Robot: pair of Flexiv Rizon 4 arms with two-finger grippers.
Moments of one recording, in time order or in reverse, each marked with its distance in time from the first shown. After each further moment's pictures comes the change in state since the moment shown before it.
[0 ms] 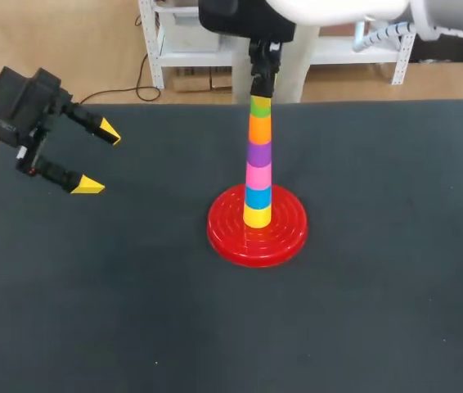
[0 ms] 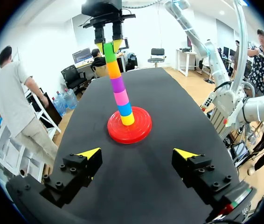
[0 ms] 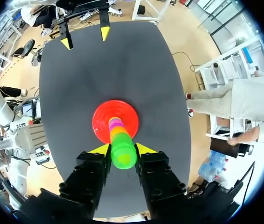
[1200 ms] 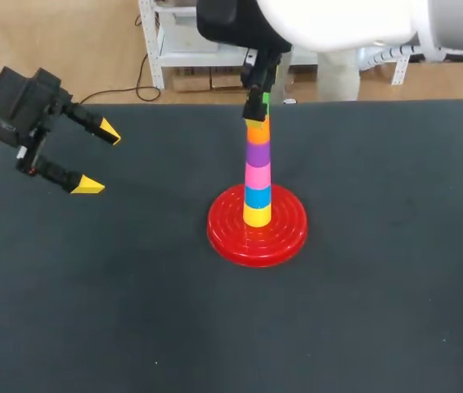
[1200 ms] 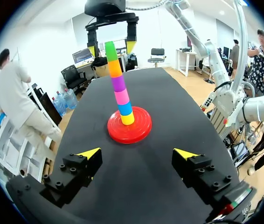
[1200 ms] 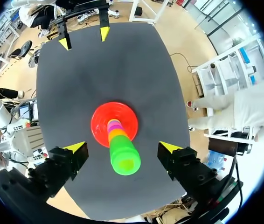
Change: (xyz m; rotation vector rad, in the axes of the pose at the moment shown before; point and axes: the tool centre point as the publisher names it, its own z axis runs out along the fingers) left arm 0.000 0.000 0.000 0.000 0.000 0.000; right arm -0.002 0.005 0.006 0.034 -0.014 0.006
